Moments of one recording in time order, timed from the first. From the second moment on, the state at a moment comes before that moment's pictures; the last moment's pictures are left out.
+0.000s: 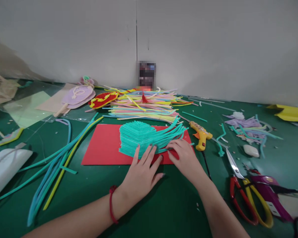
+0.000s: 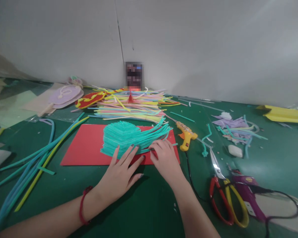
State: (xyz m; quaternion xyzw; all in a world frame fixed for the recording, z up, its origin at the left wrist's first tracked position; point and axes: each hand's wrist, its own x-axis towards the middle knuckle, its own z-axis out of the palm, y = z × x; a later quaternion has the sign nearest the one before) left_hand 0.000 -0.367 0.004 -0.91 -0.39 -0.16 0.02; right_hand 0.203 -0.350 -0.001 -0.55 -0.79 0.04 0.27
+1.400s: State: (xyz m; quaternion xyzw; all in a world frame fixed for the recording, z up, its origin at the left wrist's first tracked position) left_hand -0.083 -0.379 0.015 -0.89 -0.44 -0.09 0.09; right_hand 0.165 -0.384 0.018 -0.49 -0.85 0.06 0.18
